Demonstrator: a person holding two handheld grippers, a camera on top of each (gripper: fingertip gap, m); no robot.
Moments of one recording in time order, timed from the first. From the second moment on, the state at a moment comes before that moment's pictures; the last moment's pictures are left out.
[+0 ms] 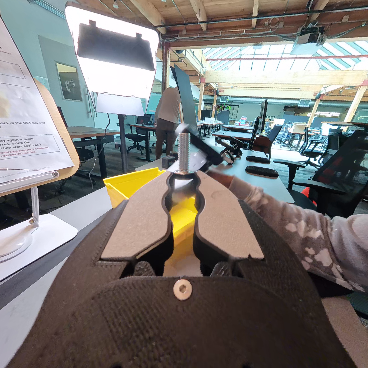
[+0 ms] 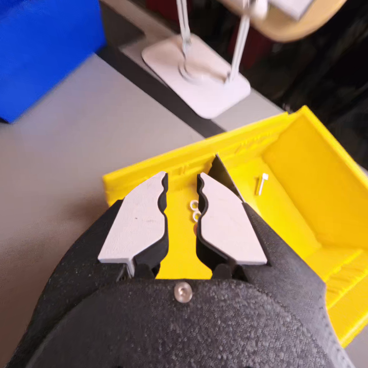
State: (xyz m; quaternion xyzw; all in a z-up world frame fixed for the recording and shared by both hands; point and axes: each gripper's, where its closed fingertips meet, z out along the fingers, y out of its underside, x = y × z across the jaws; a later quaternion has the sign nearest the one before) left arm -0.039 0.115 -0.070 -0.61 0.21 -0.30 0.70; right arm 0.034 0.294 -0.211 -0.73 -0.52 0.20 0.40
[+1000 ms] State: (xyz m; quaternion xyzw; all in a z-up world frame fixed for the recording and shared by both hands) left arm -0.028 0.125 -0.152 -0.79 0.25 -0.27 0.49; right arm -0.032 0.140 -0.147 -0.16 -0.86 -0.18 0.46
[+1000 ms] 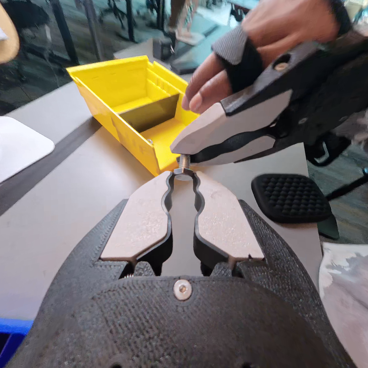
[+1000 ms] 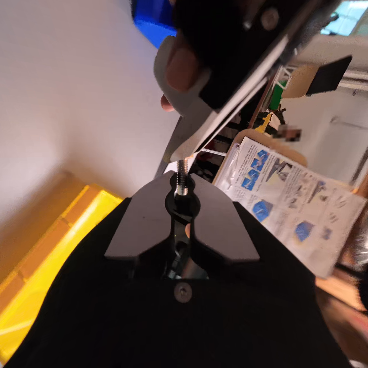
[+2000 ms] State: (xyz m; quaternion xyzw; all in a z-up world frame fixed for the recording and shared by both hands) left arm -0.102 0.143 -0.103 -0.74 0.15 -0.20 0.62; right arm 0.079 0.473 -0.295 -0.87 -0.44 0.02 0.22
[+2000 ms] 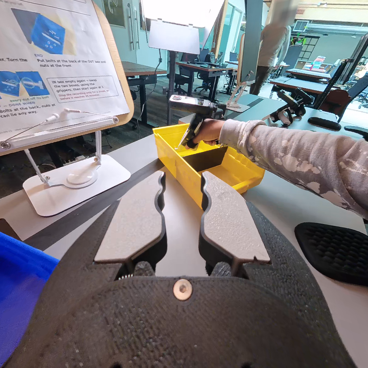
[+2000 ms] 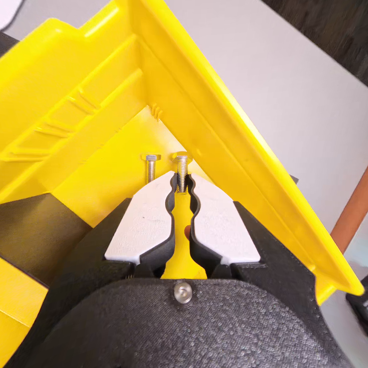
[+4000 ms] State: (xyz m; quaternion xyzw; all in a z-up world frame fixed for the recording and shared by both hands) left arm -0.395 0.182 -0.298 -0.98 -0.01 0.09 0.16; right arm 0.050 0.117 -0.211 -0.59 -0.49 0.39 0.51
